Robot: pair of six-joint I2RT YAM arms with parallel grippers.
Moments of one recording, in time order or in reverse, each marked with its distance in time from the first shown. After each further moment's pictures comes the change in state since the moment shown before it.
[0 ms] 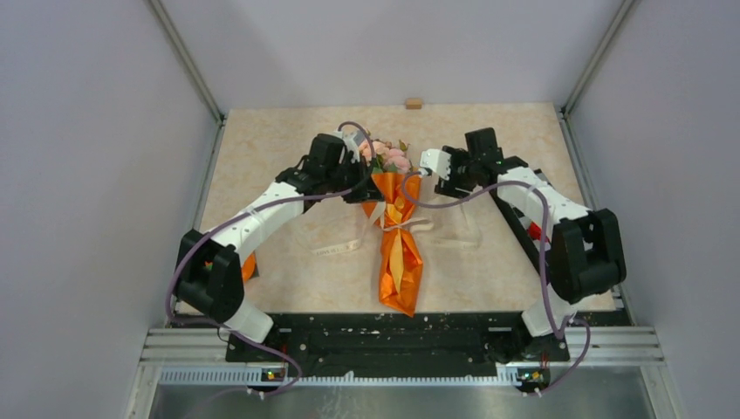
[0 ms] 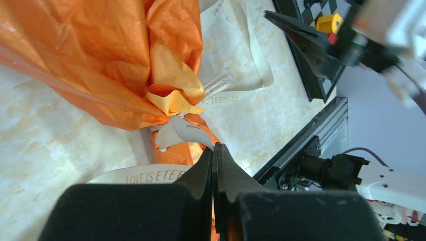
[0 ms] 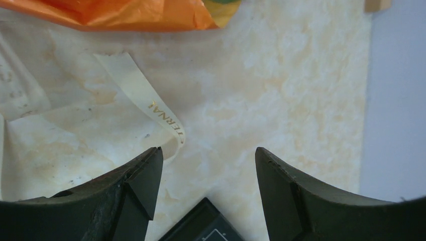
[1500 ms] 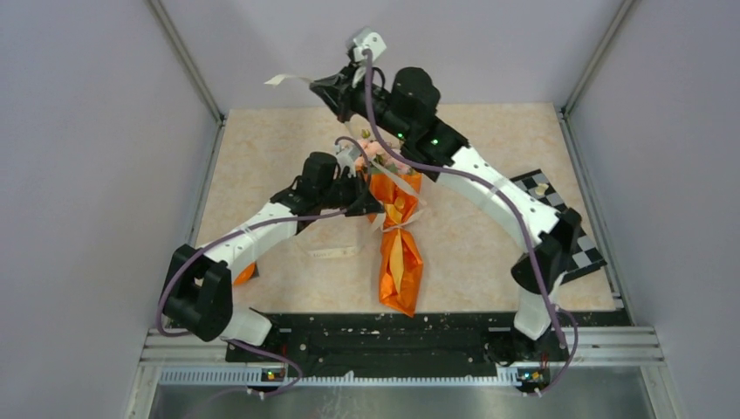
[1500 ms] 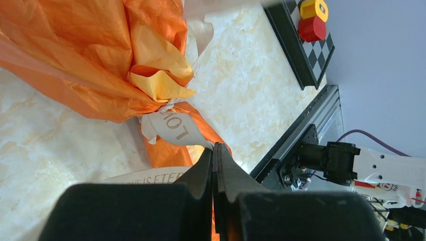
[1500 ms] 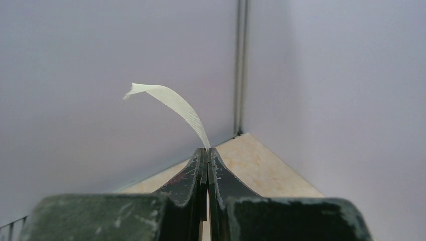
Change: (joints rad) left arm -0.012 -0.089 -0.189 0.182 0.065 -0.013; right arm 0.484 0.174 0.760 0.481 0.083 1.141
